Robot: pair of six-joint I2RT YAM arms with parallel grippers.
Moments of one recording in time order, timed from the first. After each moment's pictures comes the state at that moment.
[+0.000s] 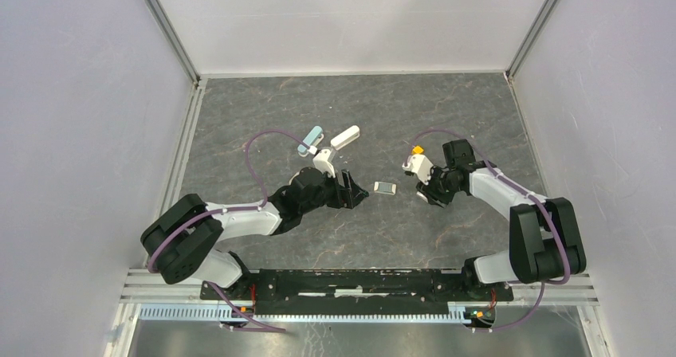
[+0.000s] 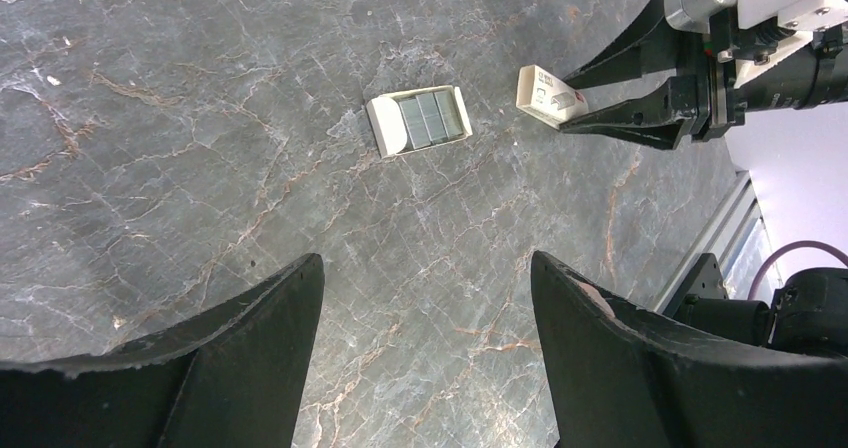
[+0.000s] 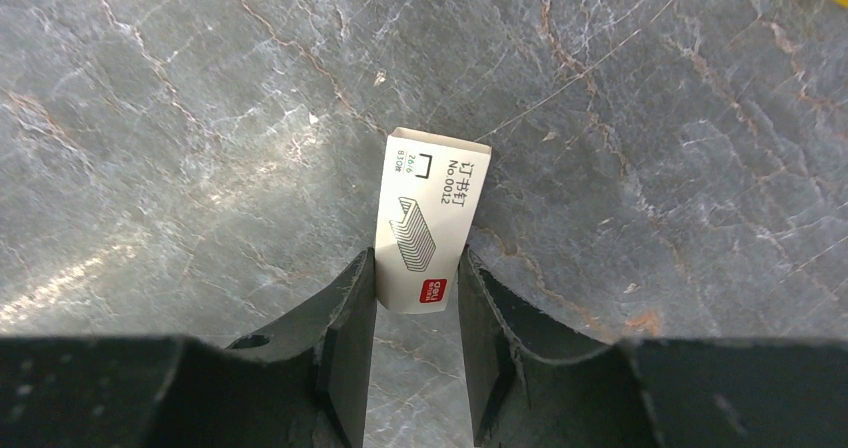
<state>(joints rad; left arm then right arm) -0.84 1.43 0.52 0.52 0.04 -0.69 0.17 1.40 0.69 -0.48 -0.34 -0.87</state>
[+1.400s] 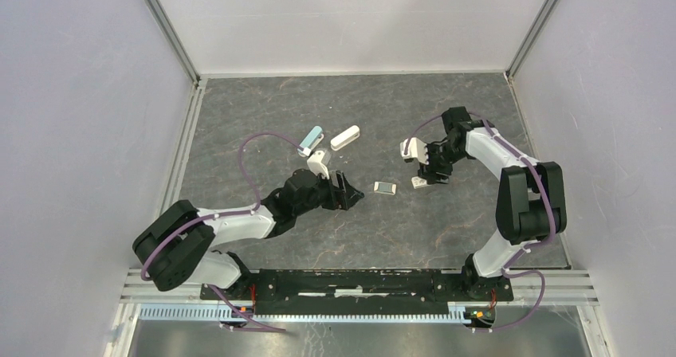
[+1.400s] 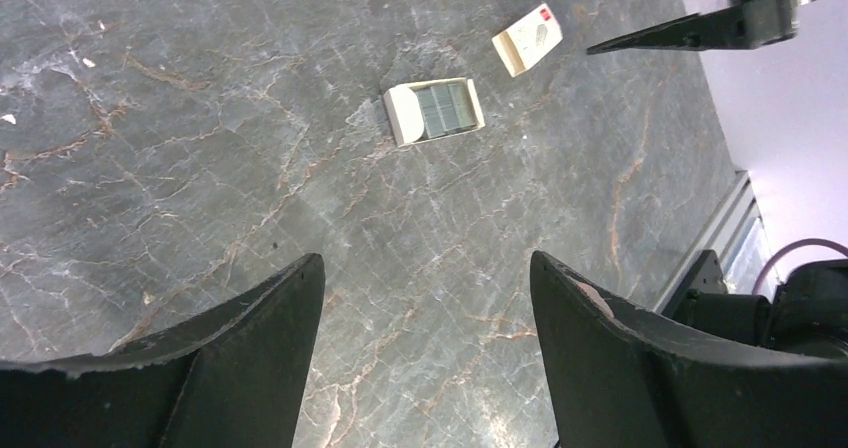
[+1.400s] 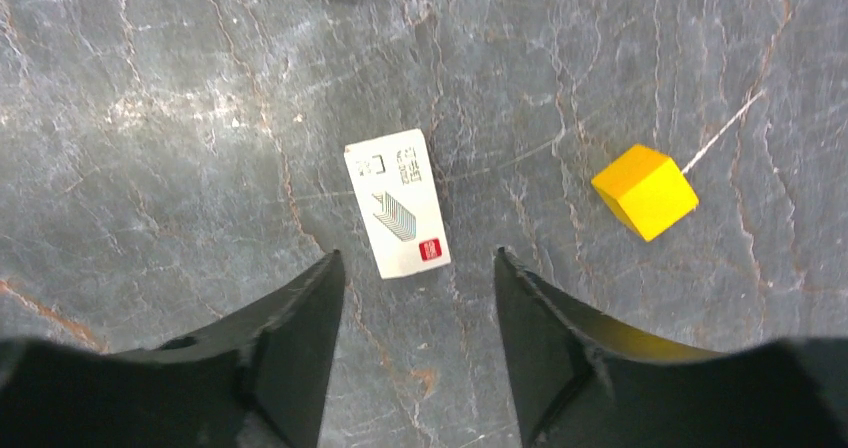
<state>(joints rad) -0.81 1.37 0.47 0.52 0.06 -0.69 0.12 1.67 1.12 -0.83 -0.48 -1.41</state>
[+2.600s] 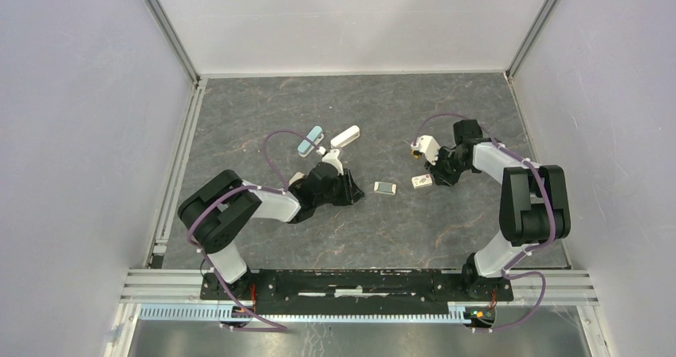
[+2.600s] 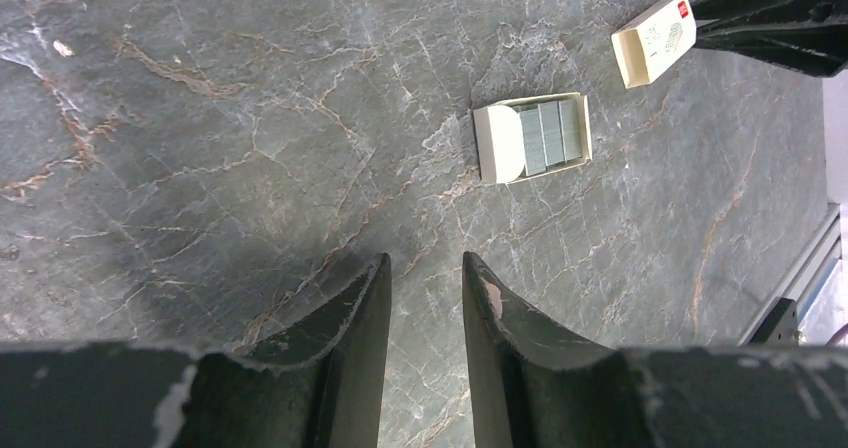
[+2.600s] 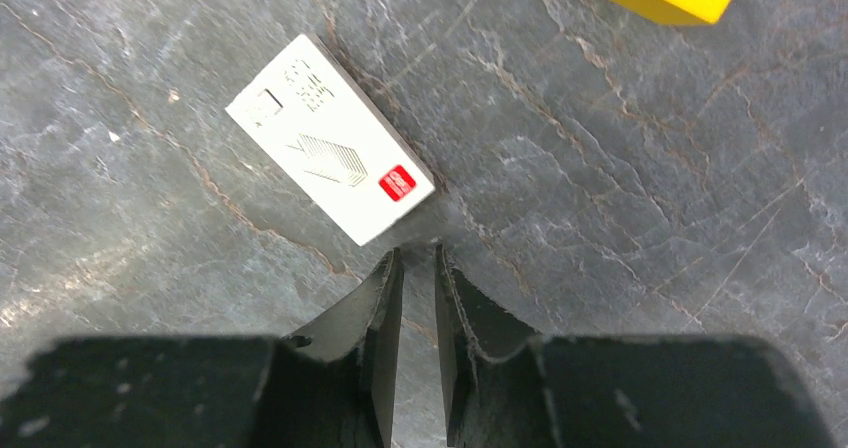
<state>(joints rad) -0.81 1.71 0.63 0.51 0.04 -0.74 0.03 1.66 0.93 -0.55 -0.40 -1.01</state>
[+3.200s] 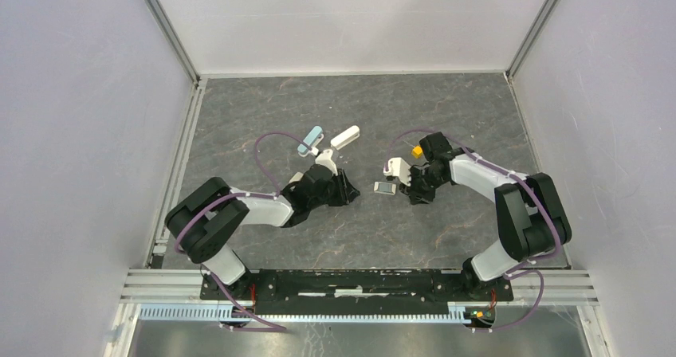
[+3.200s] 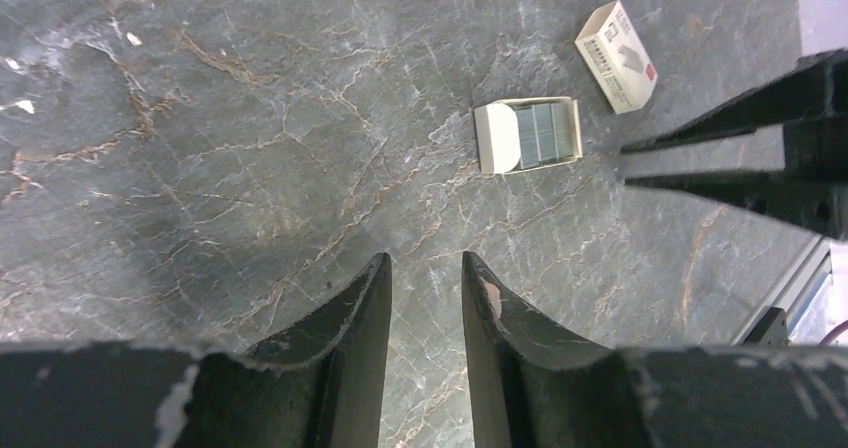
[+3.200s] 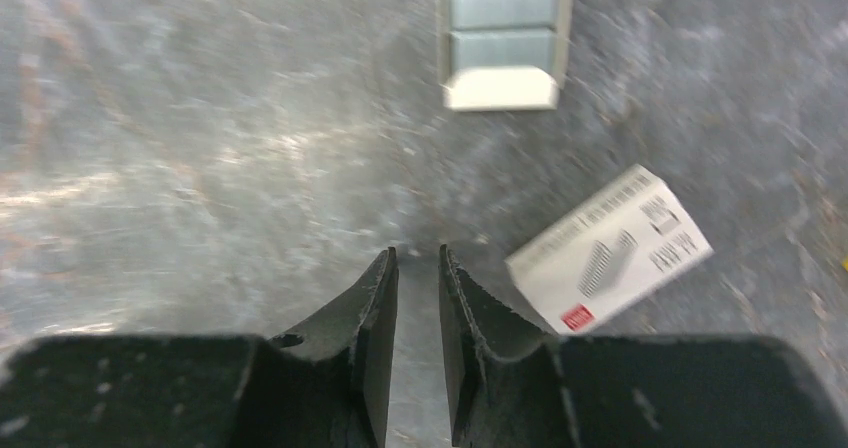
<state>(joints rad) -0.81 1.63 0.58 0.51 -0.01 -0.75 0.30 1.56 0.83 -0.57 -0.44 -1.01</state>
